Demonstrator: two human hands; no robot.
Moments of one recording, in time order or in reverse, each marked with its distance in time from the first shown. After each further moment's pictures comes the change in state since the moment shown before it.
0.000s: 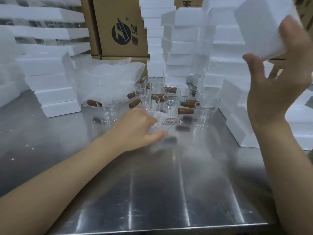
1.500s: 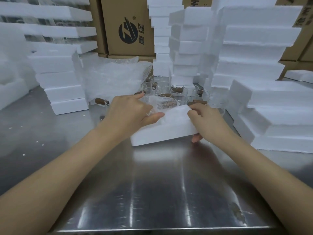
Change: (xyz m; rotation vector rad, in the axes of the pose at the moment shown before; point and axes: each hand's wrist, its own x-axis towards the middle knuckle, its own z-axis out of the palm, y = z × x) left_hand -0.006 -0.015 -0.032 0.198 0.310 0.084; right_hand -0.069 -0.054 0.034 0.177 -1.213 0.830
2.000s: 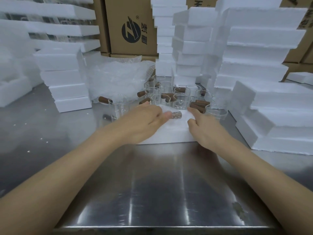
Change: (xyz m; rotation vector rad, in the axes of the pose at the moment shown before) left_hand 0.002 0.011 -0.001 -0.516 -0.474 -0.251; right_hand -0.005 0.007 0.012 -0.416 -0.045 -0.077
